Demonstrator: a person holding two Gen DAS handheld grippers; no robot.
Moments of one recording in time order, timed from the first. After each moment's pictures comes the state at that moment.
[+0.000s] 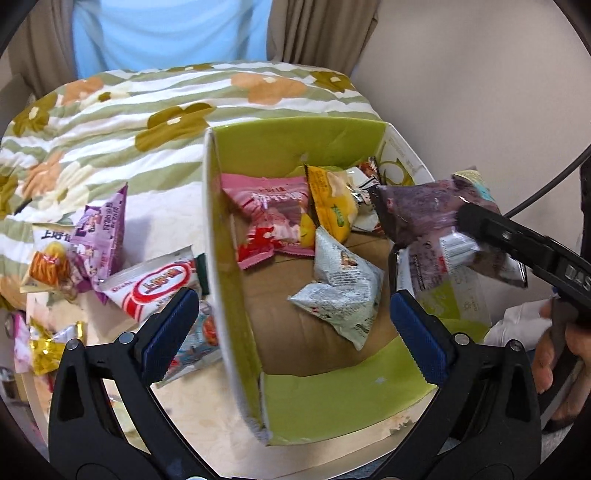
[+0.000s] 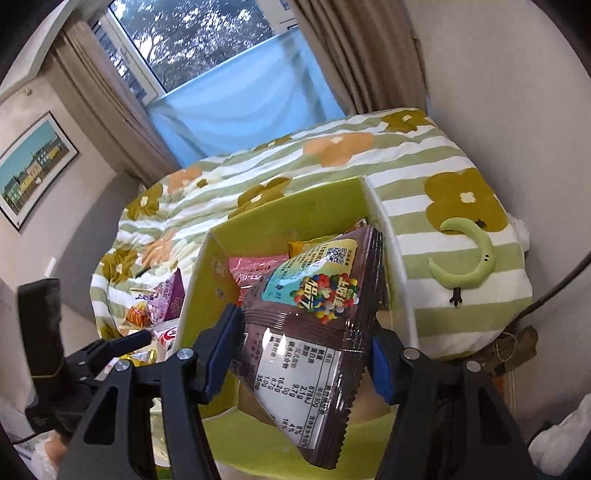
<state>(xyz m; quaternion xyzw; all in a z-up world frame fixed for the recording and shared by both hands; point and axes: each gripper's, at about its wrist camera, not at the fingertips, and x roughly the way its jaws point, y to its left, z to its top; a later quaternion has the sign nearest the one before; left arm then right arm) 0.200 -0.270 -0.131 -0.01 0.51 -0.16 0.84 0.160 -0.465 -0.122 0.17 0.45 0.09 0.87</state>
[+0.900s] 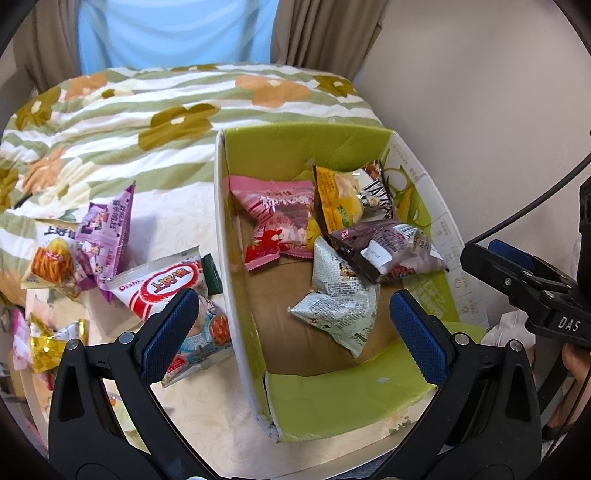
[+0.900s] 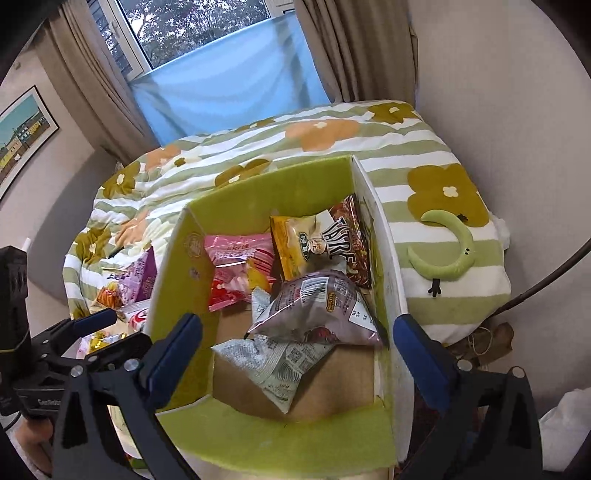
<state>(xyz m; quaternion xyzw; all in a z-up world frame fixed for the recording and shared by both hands) 0.195 -0.260 -0.127 -0.02 0.51 -0.16 0.85 0.144 -0.460 -0.124 0.13 0.47 0.06 0.87</state>
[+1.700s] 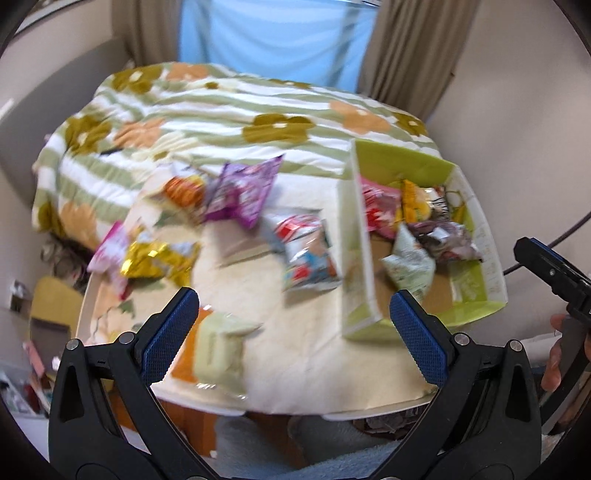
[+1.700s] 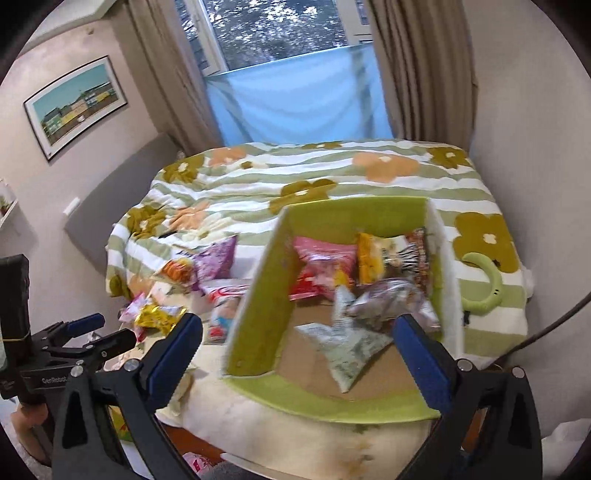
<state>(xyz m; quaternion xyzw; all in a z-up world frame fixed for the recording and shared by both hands) 0.074 -0.134 -0.085 -0.08 0.48 -0.01 0.88 0.082 -0.382 -0.077 0.08 0.42 0.17 0.89</state>
